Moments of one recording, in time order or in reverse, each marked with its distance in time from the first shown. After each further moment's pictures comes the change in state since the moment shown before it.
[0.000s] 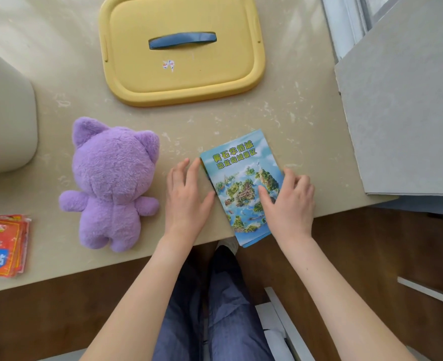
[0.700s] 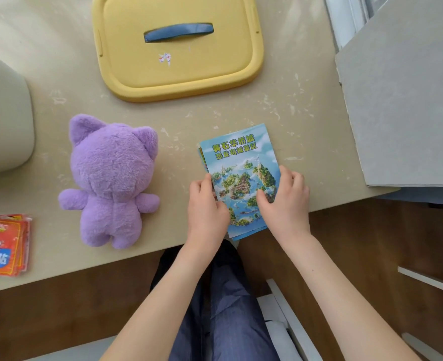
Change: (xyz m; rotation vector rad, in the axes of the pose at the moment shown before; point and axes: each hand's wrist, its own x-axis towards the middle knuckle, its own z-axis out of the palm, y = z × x) left_hand -0.022 0.045 0.003 -0.335 -0.184 -0.336; right_hand -0.009 -0.004 -0.003 0.210 -0.096 -0.028
